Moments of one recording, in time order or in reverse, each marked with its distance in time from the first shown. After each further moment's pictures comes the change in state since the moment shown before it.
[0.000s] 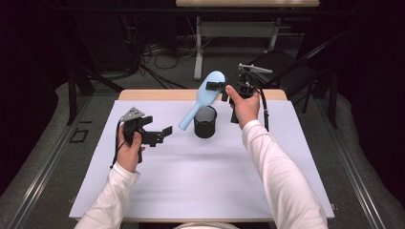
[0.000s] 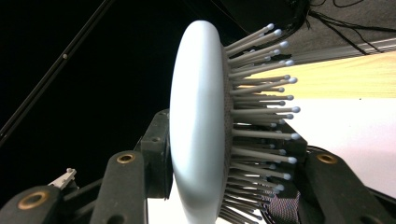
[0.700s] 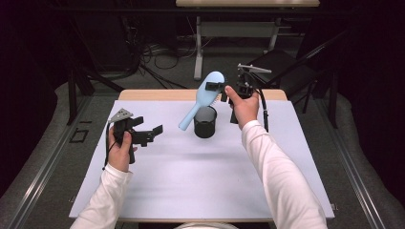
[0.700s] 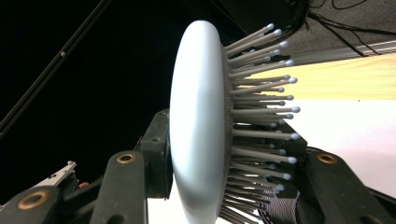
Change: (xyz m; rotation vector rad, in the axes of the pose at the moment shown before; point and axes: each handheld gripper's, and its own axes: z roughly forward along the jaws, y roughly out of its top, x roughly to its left) left arm 0.022 -0.008 -0.013 -0.027 0.019 -0.052; right arm 0.001 -0.001 0.002 0.001 -0.001 -0.012
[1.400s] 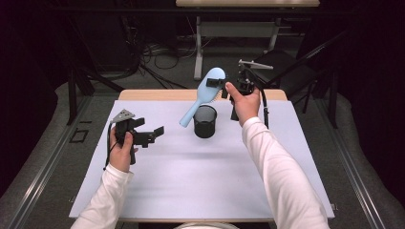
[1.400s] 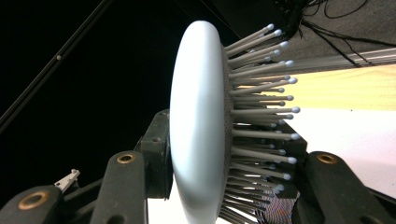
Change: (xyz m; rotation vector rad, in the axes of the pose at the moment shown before) left arm -0.001 -0.002 0.003 0.018 -0.004 0.001; right arm 0.008 0.009 -0.004 -0.020 -0.024 -0.016
